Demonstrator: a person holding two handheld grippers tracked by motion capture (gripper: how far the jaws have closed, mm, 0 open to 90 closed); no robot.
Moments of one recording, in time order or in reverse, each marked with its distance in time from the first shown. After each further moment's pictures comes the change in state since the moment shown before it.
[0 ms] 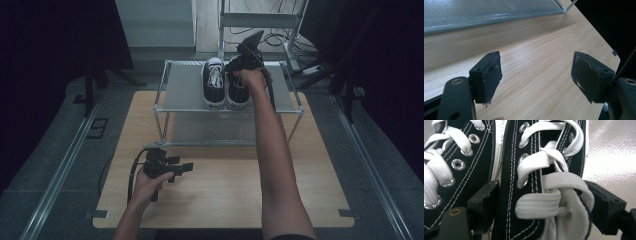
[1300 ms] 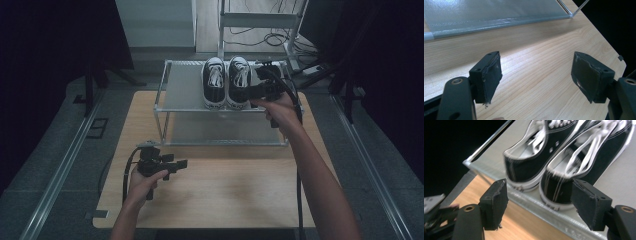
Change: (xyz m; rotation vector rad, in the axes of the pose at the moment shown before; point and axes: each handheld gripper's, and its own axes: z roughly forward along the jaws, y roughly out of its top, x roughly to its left) left arm 0.012 0.001 -0.012 -0.027 0.044 -0.012; right arm -0.040 -0.129 -0.086 -0.343 0.448 -0.378
